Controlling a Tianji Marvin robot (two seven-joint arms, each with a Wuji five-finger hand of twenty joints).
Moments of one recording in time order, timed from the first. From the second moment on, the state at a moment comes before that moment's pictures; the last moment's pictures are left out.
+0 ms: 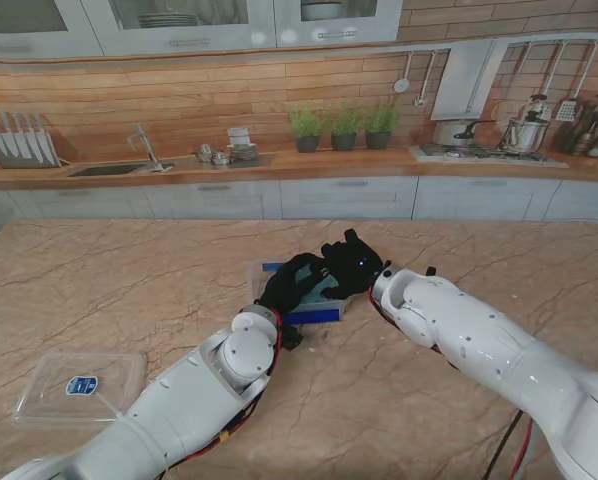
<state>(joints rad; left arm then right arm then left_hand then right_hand) 1.09 -1.43 -0.73 -0.96 0.00 -0.01 0.34 -0.78 -1.15 0.36 -0.81 -0.97 -0.17 -0.43 0.84 -0.04 0.03 -0.06 0.20 0.14 0.47 0.32 0.24 0.24 0.33 0.27 0.10 0.26 0.20 0.24 -0.03 0.10 0.42 0.23 0.40 -0.43 0.66 -0.04 0.46 -0.18 0.68 0.51 0.50 0.15 0.64 0.33 0.55 0.04 0.53 0.50 0.13 0.27 0.81 0.58</state>
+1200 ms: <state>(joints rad) 1.06 -1.44 -0.69 -0.93 0.05 0.05 0.34 -0.98 -1.11 0.69 -0.98 -0.91 0.00 -0.35 1.20 -0.05 0.26 -0.05 0.27 0.15 0.53 0.35 0.23 0.25 0.29 0.26 0.09 0.25 0.25 0.27 -0.04 0.10 0.48 0.25 0.57 -0.45 0.63 -0.01 0.59 -0.22 0.88 0.37 0.69 0.23 0.97 0.56 0.70 0.15 1.08 0.78 0.31 0.21 1.22 0.71</state>
